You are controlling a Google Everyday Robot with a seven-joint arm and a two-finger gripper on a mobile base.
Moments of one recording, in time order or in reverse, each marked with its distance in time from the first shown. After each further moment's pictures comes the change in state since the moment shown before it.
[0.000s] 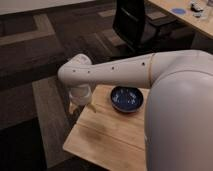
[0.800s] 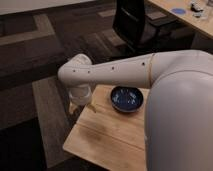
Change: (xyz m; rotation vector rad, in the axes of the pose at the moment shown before) arm -0.002 -0.008 -0.002 -0.001 -0.001 0.013
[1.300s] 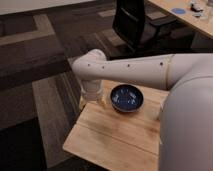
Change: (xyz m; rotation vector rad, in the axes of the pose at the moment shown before) arm -0.015 -0.073 -0.022 -0.020 -0.001 0.059
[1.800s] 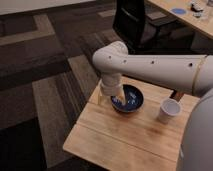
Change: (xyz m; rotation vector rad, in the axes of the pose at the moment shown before) arm 0.004 -0.059 -0.022 0.075 0.017 0.009
